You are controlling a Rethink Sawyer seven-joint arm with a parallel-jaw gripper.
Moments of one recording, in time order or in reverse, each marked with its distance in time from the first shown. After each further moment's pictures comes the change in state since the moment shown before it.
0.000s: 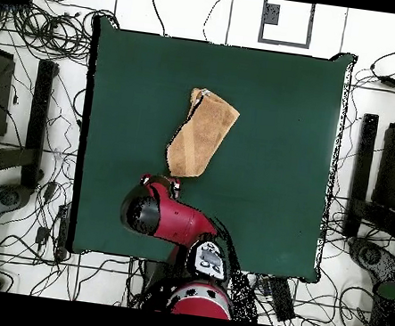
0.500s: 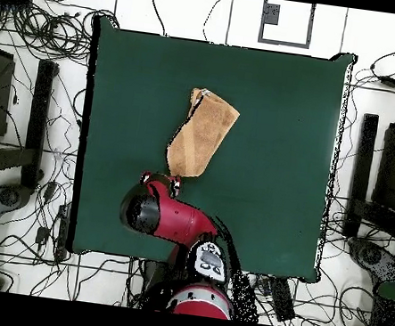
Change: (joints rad) arm 0.000 -0.011 0.000 -0.003 0.000 0.000 0.000
